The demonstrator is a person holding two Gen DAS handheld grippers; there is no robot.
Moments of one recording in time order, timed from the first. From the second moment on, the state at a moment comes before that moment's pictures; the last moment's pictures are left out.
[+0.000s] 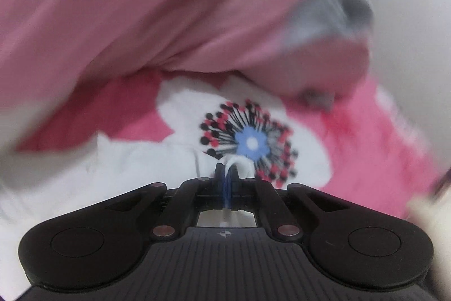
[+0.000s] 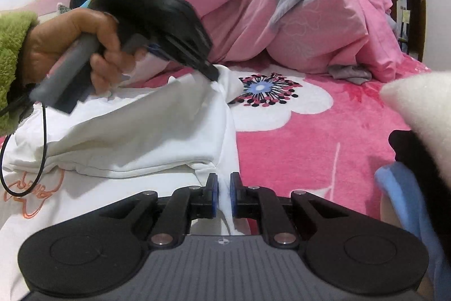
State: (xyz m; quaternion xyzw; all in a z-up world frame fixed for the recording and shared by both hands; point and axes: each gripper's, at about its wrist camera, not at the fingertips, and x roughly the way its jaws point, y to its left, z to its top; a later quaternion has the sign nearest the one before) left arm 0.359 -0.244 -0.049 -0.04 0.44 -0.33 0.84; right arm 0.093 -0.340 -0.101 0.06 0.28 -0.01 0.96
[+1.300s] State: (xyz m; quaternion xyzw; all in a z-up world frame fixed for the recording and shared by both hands) left arm 0.330 -0.185 -0.079 -0.04 0.48 -0.44 0.76; right arm 0.098 -0.284 -0.076 -0.13 0.27 -0.07 0.95
